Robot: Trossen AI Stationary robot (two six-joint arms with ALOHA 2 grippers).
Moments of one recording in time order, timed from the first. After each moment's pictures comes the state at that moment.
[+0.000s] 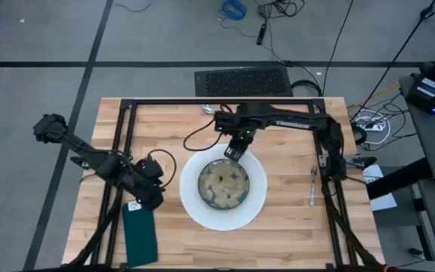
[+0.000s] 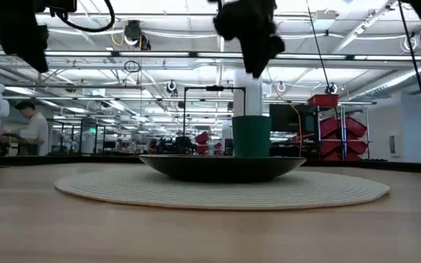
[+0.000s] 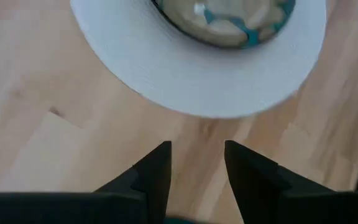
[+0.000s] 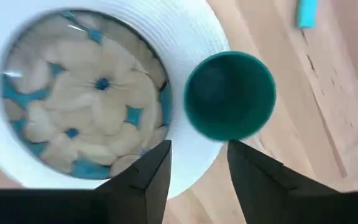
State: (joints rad) left arm -0.53 1.05 0.86 -0.92 -0.30 -1.01; right arm -0.12 1.96 2.05 -1.50 0.03 0.42
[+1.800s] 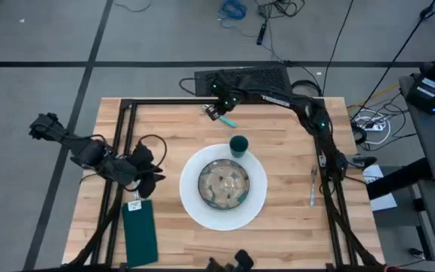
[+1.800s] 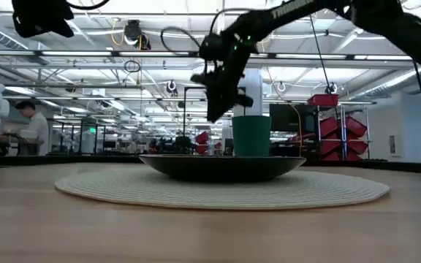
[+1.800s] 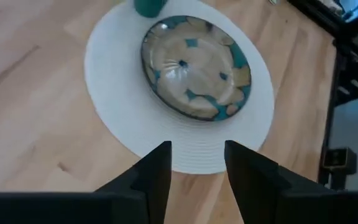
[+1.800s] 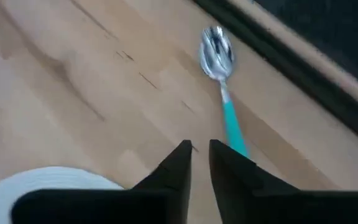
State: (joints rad) left arm -0.47 0.85 0.88 -0.91 -0.40 -0.96; right arm -0.51 2.23 2.05 -0.94 -0.03 0.36
